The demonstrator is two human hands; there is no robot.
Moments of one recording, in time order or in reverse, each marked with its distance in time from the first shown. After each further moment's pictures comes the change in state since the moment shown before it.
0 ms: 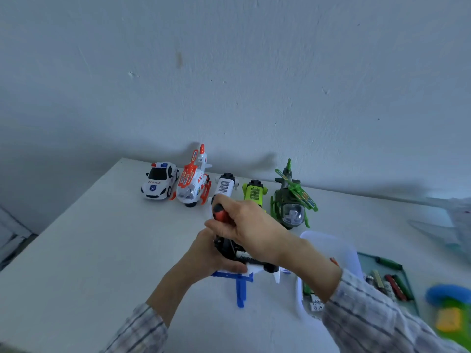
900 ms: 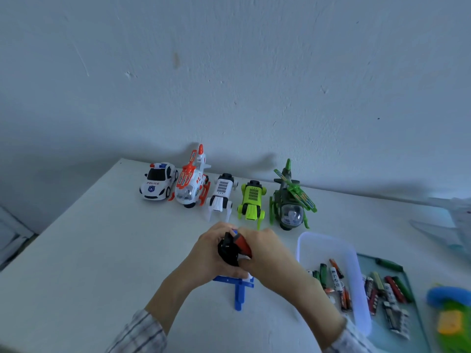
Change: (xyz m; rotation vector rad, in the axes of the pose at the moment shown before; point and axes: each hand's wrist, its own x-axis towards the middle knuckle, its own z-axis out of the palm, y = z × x) left_hand 0.003 -0.005 0.007 0.107 0.038 0.118; right_hand -0.036 0.033 0.029 -0.186 0.000 0.302
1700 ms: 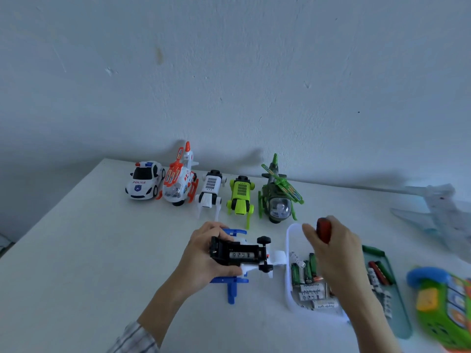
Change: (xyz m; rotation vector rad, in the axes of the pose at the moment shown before) left_hand -0.014 -0.009 0.013 -0.019 0.093 0.032; right_hand -0.066 0.060 -0.034 0.140 0.610 0.531
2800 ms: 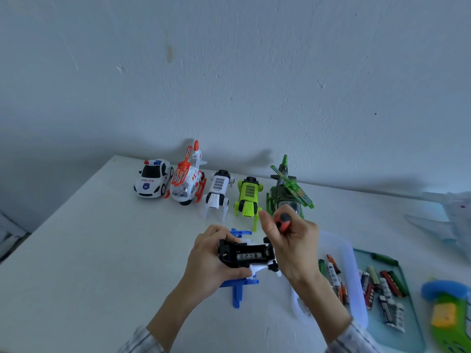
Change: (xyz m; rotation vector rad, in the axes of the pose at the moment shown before) left_hand -0.003 0.008 0.006 0.074 0.097 -0.056; right_hand 0.007 -0.042 0.061 0.537 0.064 -0.432
